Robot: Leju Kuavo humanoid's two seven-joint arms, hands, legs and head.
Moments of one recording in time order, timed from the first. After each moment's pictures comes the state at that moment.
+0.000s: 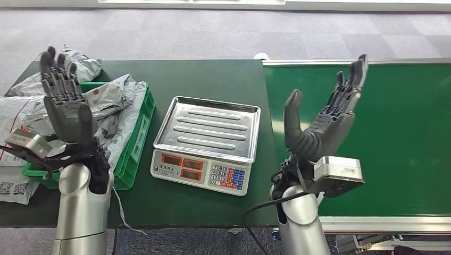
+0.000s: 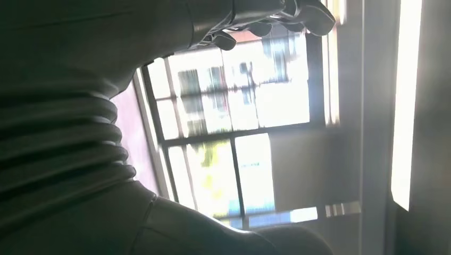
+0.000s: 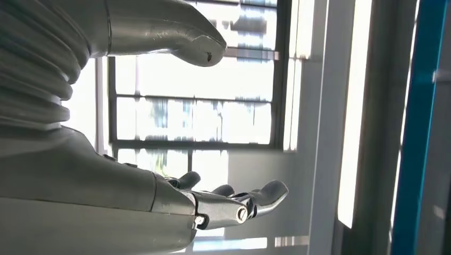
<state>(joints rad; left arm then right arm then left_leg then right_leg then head) -0.36 -0.18 0.05 -1.48 0.04 -0.10 -0.59 -0.25 0.33 0.25 -1.67 0.25 -0.49 -0.61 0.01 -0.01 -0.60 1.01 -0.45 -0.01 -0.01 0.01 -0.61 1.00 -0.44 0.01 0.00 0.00</state>
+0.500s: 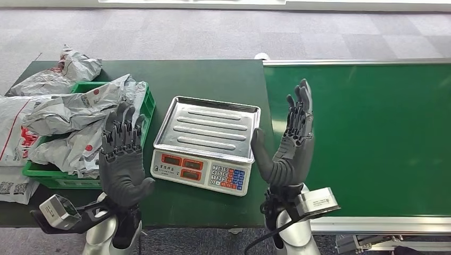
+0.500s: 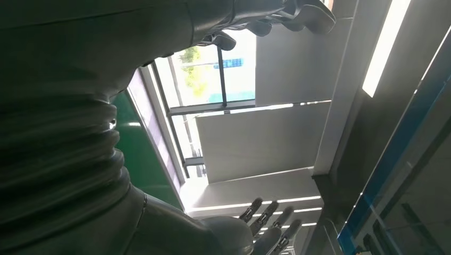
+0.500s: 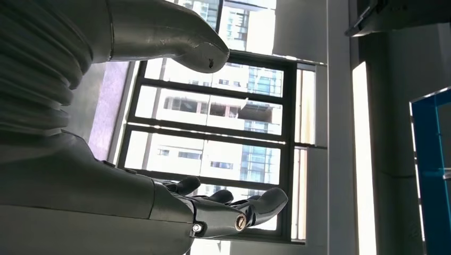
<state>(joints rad) -0.06 -0.19 -0.19 -1.62 0.13 -0.30 -0.69 -0.13 0.28 0.33 -1.67 0.15 -0.26 -0.69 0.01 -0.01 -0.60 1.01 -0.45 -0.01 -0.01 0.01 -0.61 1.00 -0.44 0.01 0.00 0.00</state>
